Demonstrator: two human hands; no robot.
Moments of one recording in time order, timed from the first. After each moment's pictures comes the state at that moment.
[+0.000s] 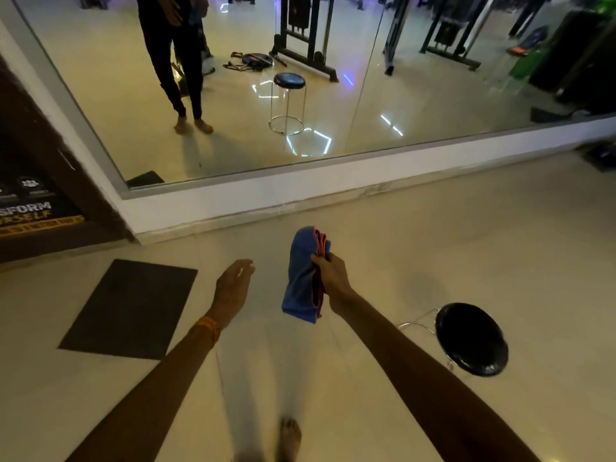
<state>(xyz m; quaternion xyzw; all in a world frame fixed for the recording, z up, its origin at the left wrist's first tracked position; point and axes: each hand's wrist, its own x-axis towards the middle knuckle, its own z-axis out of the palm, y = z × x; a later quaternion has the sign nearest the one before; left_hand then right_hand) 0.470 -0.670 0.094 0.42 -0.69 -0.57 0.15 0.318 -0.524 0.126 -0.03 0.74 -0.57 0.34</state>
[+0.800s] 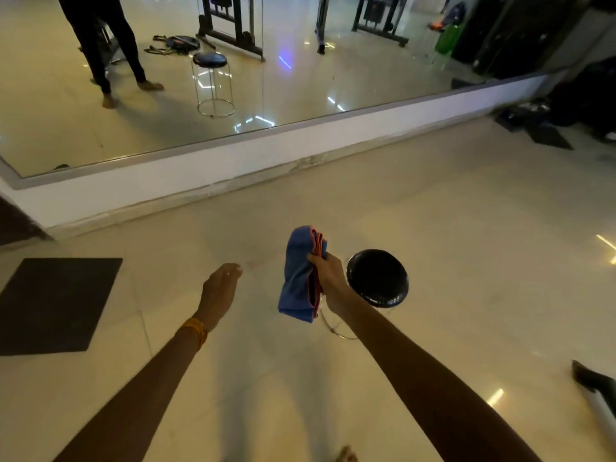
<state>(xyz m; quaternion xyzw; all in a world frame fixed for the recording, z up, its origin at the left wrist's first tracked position) 0.419 -0.367 0.082 0.38 -0.74 -0.55 0.11 0.282 -0.191 0.124 0.07 0.73 -0.59 0.32</state>
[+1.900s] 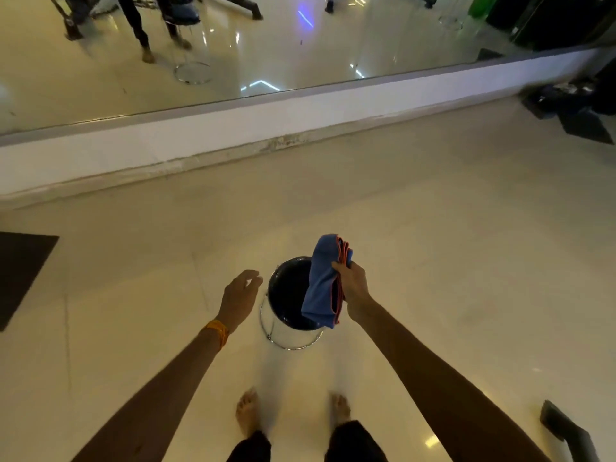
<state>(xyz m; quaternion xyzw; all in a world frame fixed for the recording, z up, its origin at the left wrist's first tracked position) 0.098 -0.089 0.021 0.42 -0.71 -0.56 0.02 -0.060 0.087 0.060 0.10 0.77 -0.53 0.33</state>
